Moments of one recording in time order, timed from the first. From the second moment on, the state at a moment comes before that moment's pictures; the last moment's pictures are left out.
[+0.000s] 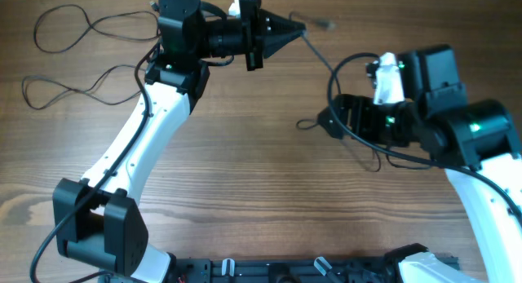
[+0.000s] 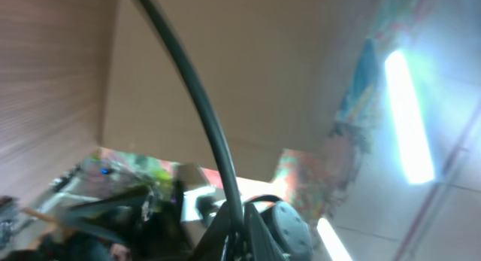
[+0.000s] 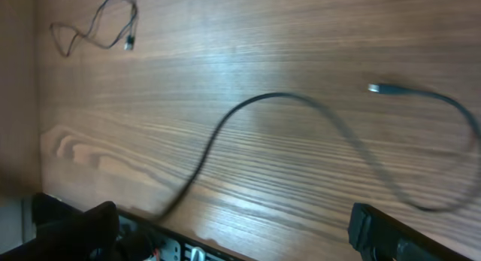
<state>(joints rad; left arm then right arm) -0.31 1.69 1.38 0.41 1.16 -1.90 0.30 1.29 1.47 -1.24 -0.38 0.41</state>
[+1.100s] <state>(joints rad) -0.15 1.69 1.38 -0.26 0.92 -1.75 0.39 1.21 1.47 -0.99 -0.46 0.50</state>
